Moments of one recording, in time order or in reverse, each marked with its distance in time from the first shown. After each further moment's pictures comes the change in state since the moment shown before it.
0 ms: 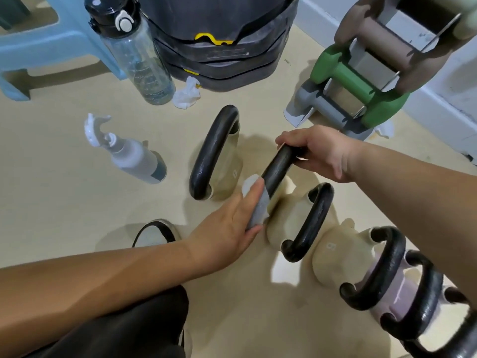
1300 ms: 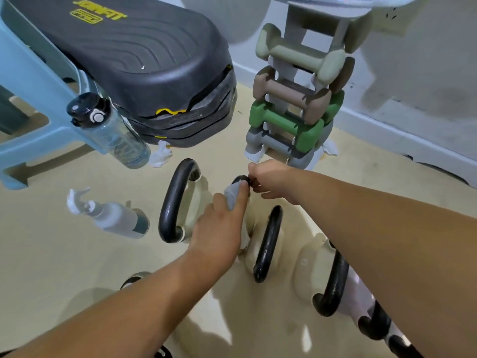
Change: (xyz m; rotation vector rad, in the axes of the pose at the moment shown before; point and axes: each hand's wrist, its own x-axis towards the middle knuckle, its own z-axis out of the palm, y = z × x) left_hand 0.076 0.080 -0.016 0.697 -0.227 -0.353; right_hand -0.037 -0.004 -0.019 -0.343 0.079 -0.028
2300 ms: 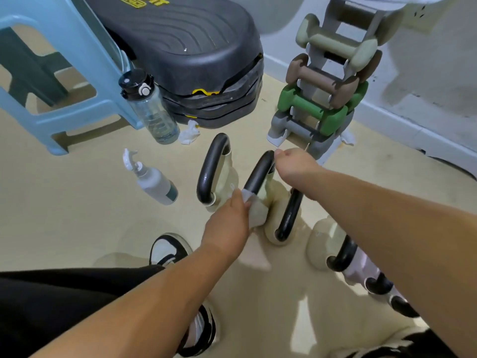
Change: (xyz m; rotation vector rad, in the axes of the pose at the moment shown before) left_hand -0.062 -0.030 0.047 -0.567 0.117 -0.152; right_hand -0.075 -0.002 0.043 -0.255 0.256 -0.134
